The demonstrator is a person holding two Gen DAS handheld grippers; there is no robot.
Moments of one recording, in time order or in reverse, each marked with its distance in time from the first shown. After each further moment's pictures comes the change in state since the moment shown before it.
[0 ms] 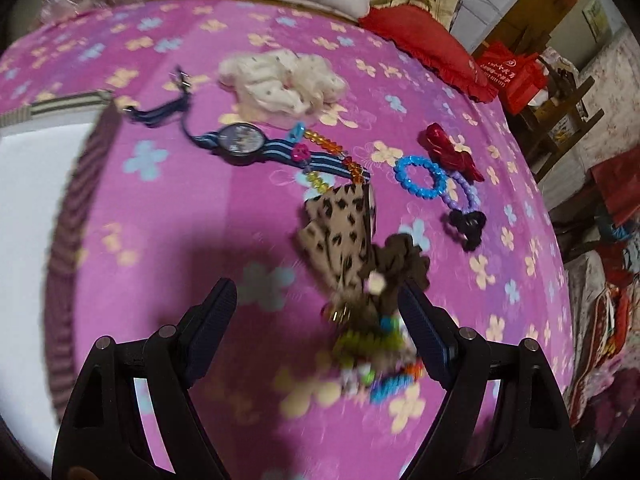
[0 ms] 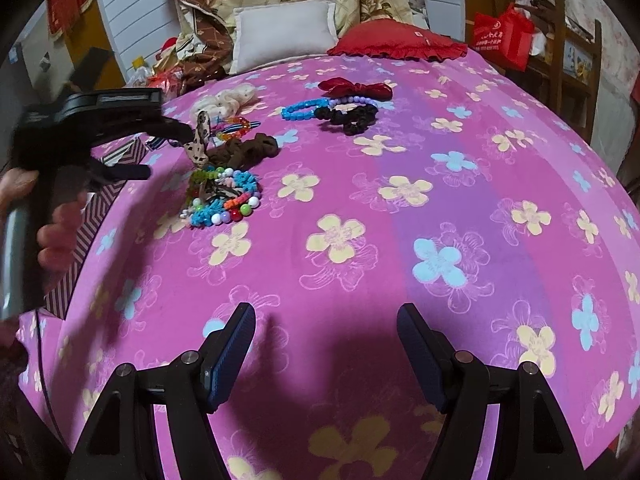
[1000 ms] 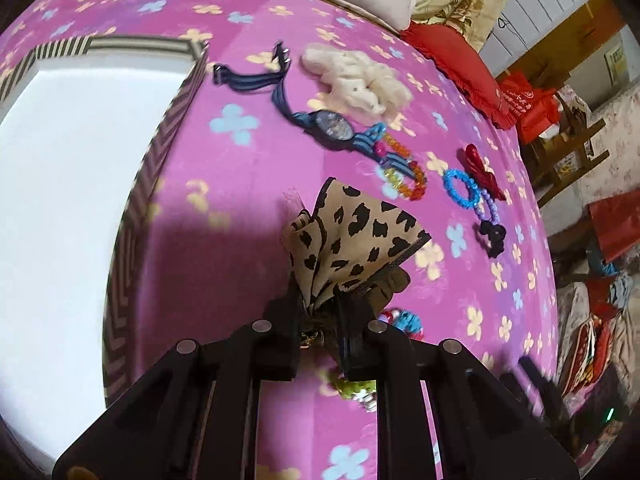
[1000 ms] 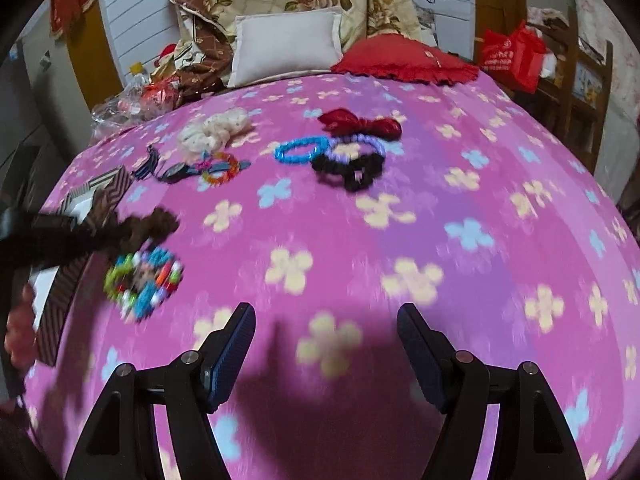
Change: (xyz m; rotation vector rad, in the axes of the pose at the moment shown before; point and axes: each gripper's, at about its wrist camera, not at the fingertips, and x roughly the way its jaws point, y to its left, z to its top) left arm -0.025 0.072 -0.025 -0.130 -0.007 -0.025; right arm 0.030 0.001 0.070 -0.047 -0.047 -0.035
